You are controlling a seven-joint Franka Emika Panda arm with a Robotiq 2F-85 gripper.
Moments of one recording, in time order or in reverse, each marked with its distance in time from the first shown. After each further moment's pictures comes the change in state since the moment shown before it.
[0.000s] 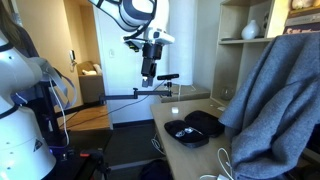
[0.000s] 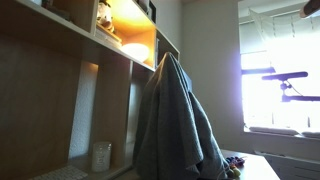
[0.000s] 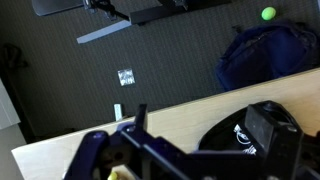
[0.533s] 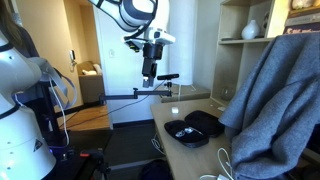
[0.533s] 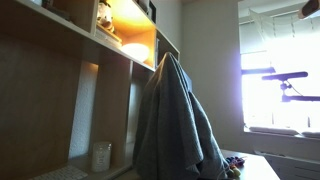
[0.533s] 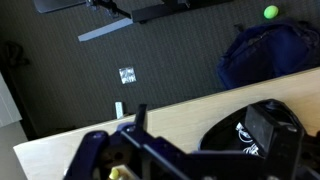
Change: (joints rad) arm 0.039 0.004 -0.043 0.000 -0.020 0.006 0.000
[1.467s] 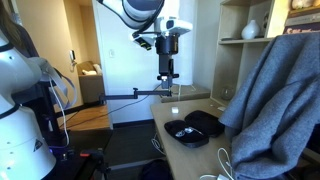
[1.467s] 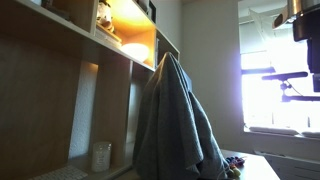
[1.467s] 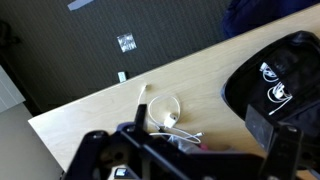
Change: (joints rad) arm -0.014 0.009 -0.149 0.023 -0.083 0.159 -0.031
